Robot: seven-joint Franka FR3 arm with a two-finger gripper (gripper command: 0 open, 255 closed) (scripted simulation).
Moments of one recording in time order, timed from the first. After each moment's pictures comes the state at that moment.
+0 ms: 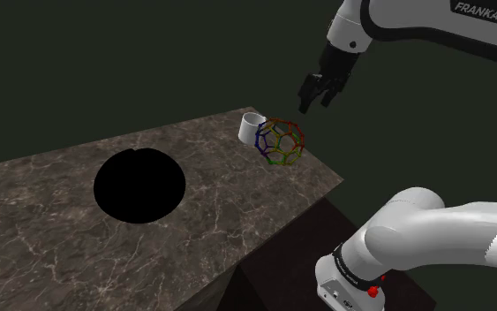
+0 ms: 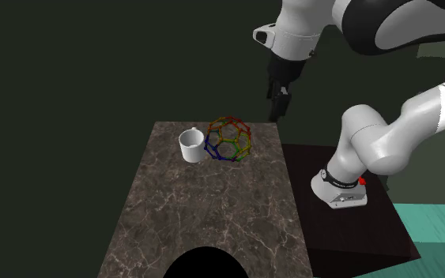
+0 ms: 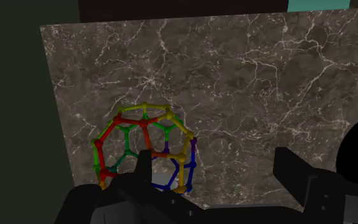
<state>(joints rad) 0.02 -0.75 0.06 -2.33 -0.03 1.63 0.06</state>
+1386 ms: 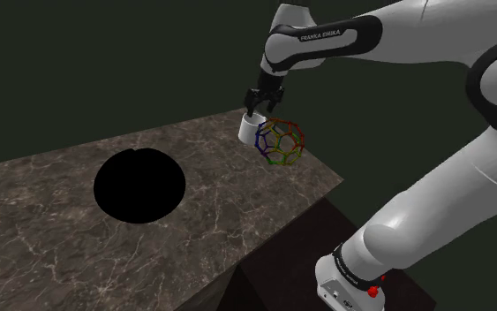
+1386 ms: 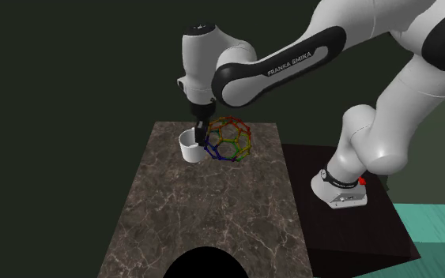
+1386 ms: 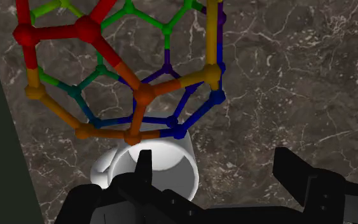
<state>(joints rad) -0.02 -0.09 0.01 -2.13 -0.02 2.08 0.04</state>
